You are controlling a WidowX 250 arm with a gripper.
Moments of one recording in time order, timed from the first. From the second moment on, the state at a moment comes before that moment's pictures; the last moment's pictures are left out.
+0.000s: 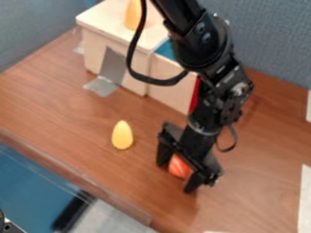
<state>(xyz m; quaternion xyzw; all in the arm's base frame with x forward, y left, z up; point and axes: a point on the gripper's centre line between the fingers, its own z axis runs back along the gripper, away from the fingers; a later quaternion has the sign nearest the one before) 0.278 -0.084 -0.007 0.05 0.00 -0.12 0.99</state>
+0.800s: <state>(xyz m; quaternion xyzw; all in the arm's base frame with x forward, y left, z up) 0.266 -0.109 0.023 0.00 -0.01 -0.12 0.99</state>
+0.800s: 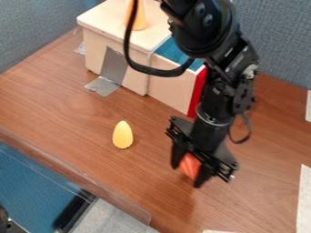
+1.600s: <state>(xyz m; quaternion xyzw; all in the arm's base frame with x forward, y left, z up) 0.232 -0.146 -0.009 0.01 0.04 -0.18 0.98</state>
